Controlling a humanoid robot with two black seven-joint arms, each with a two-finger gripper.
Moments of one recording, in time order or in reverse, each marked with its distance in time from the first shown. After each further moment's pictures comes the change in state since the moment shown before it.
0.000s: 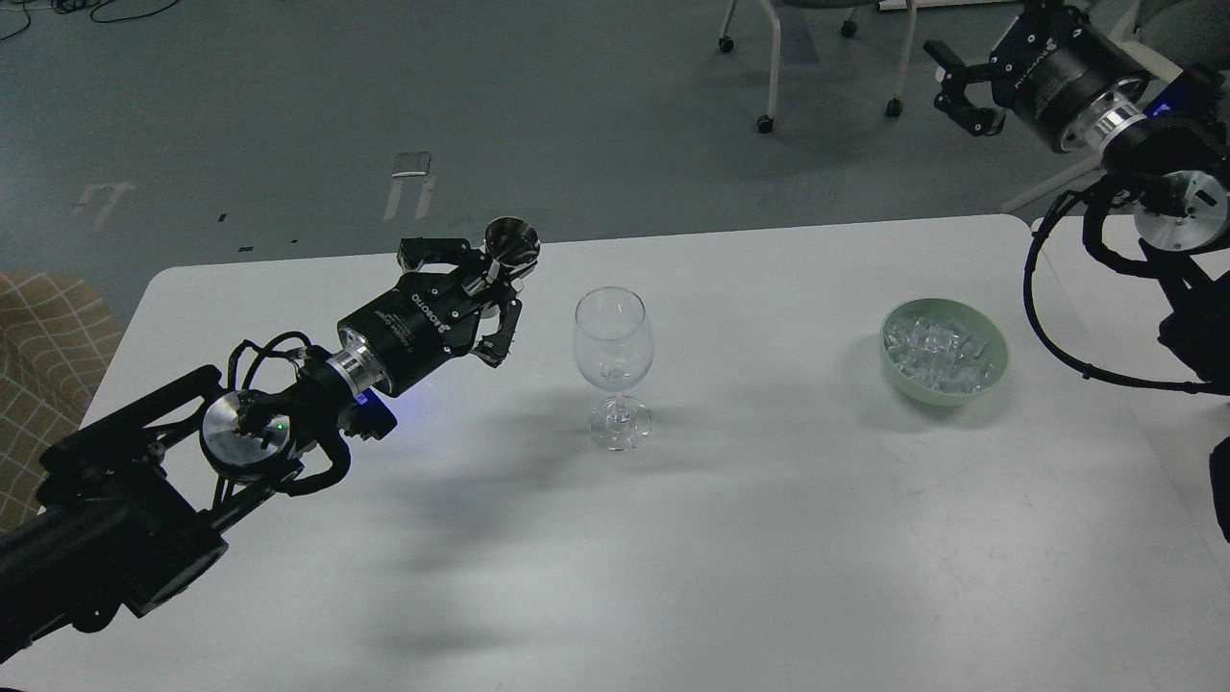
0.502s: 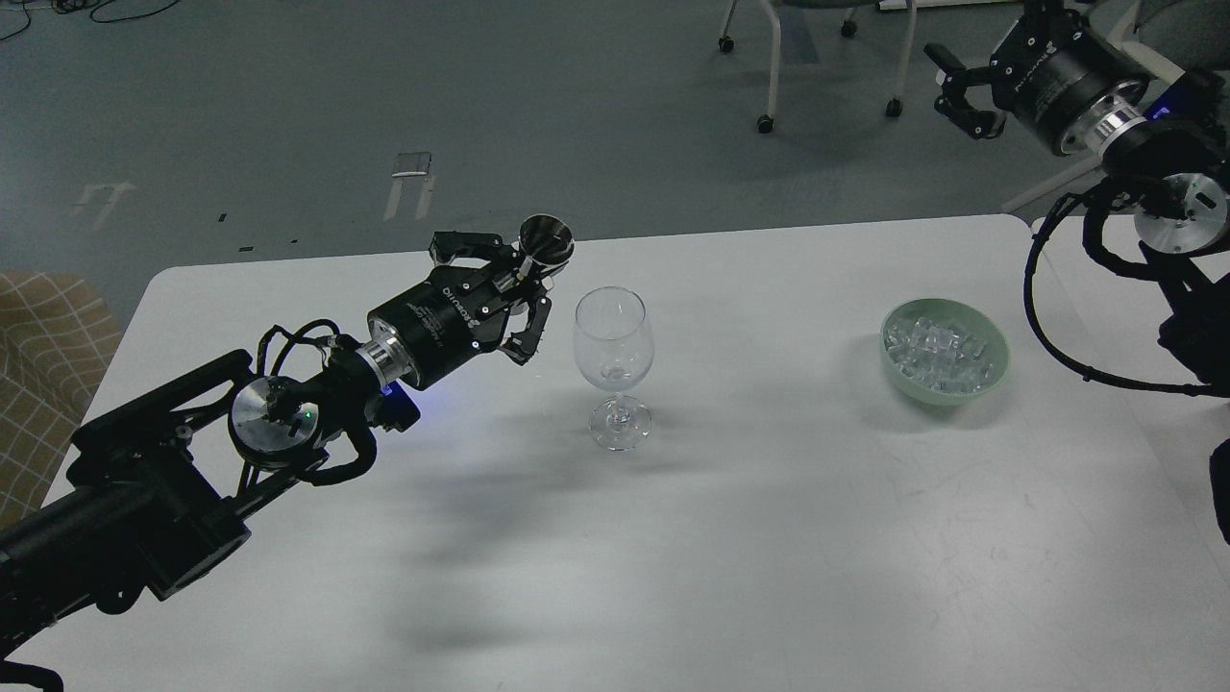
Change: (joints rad) left arm -0.058 -0.038 0.049 0.000 0.000 0.036 -0.004; right arm -0.005 -0.001 0.000 -0.001 0.000 0.000 0.001
